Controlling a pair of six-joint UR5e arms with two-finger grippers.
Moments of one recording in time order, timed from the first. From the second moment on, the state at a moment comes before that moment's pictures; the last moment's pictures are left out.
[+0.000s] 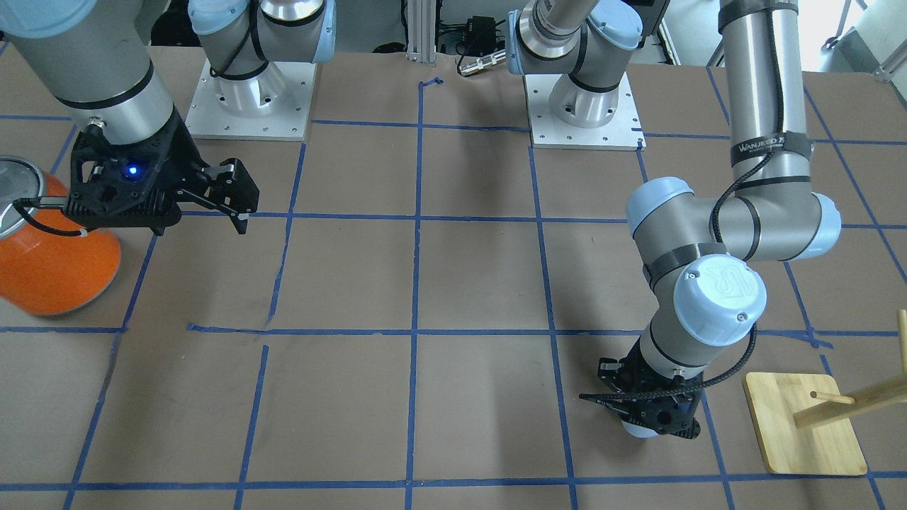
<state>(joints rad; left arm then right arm) -1.49 -2.10 -1.52 -1.02 1.66 0.38 1.57 -1.46 1.51 -1.65 -1.58 -0.05</state>
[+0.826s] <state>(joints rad) -1.50 -2.04 -1.52 -1.07 1.68 0.38 1.57 -1.50 1.53 -1.64 -1.58 -0.05</state>
